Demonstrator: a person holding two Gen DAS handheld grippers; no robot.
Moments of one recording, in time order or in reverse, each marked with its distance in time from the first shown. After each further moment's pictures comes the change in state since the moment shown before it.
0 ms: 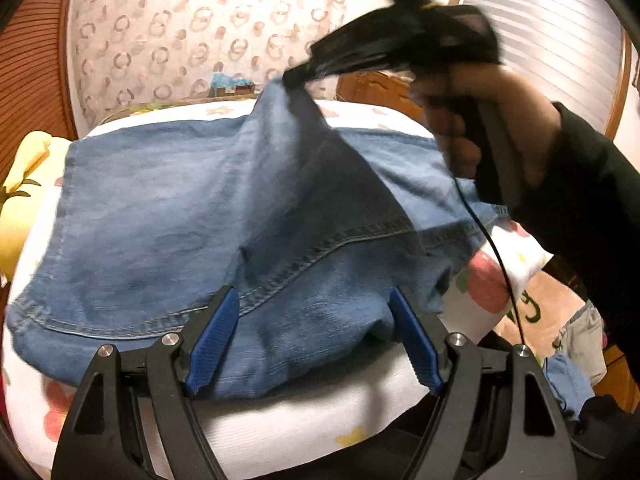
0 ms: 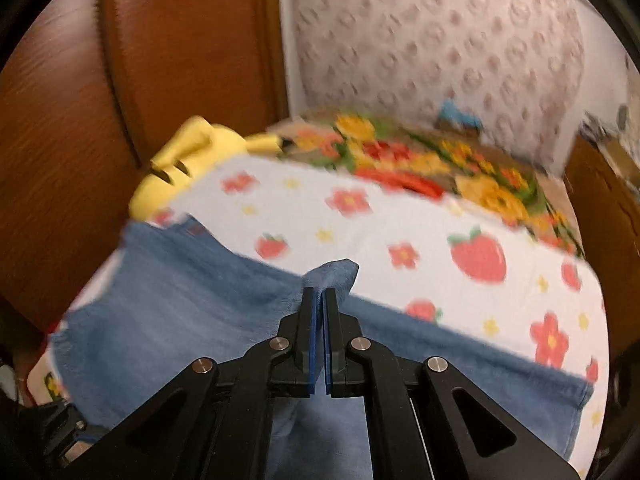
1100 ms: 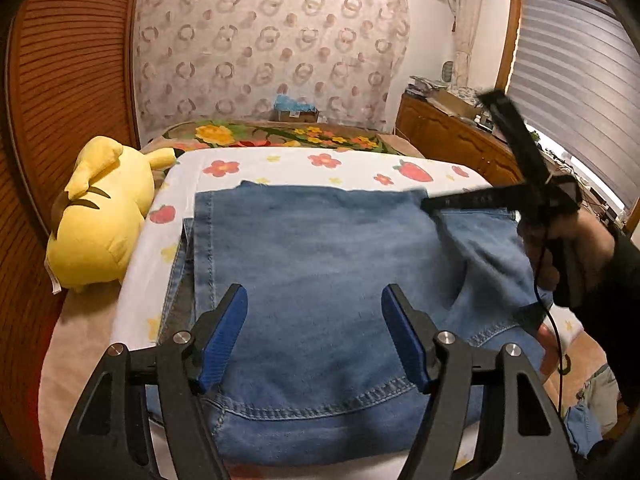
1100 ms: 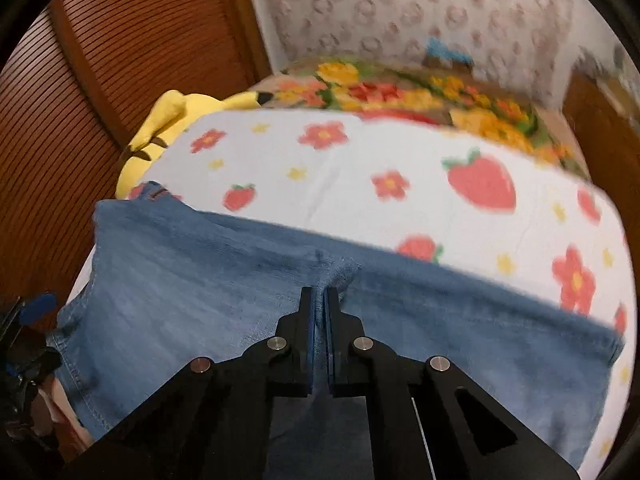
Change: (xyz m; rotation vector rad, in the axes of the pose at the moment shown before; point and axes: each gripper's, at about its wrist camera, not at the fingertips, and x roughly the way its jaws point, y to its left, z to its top) left arm -0.027 0.090 0.034 -0.101 -0.089 0.163; right arm 0.043 -0.026 0.010 0.112 0.186 -0.005
